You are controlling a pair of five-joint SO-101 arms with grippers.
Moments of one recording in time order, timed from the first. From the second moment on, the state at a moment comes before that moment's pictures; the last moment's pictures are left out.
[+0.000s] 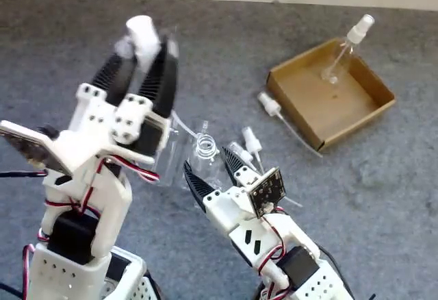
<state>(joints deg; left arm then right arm) 15.3 -71.3 45.2 13.2 18.8 -44.1 -105.1 95.5 21.7 -1.5</state>
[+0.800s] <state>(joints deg) 21.4 -63.4 45.5 11.3 14.7 -44.1 -105.1 95.5 23.1 -1.5</state>
